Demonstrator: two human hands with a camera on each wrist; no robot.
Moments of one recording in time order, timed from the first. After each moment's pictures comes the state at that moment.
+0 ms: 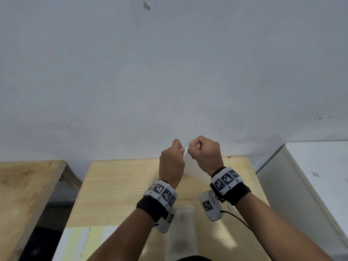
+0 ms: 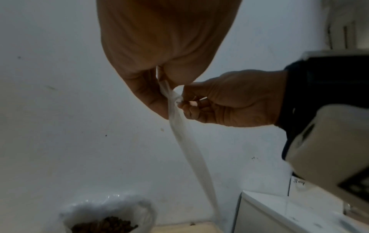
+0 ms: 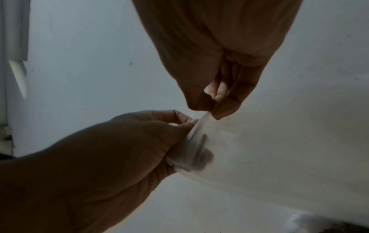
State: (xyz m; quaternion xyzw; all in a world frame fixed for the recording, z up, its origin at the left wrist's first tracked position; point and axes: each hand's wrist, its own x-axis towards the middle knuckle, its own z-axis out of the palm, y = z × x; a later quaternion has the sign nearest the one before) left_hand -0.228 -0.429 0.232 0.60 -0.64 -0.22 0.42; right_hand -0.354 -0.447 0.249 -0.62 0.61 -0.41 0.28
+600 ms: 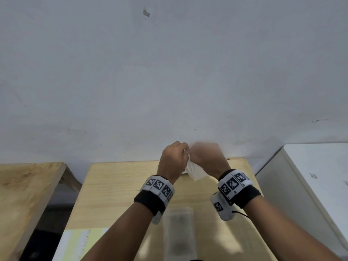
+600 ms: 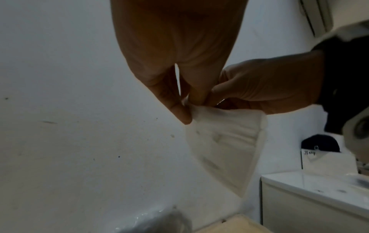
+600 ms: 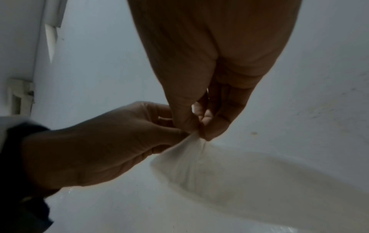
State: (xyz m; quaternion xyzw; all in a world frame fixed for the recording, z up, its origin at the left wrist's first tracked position) left_hand -0.223 -0.443 0.235 0.54 -0.74 -0.14 0.38; right_hand -0.374 -0.443 0.256 -0.73 0.57 -0.29 0.25
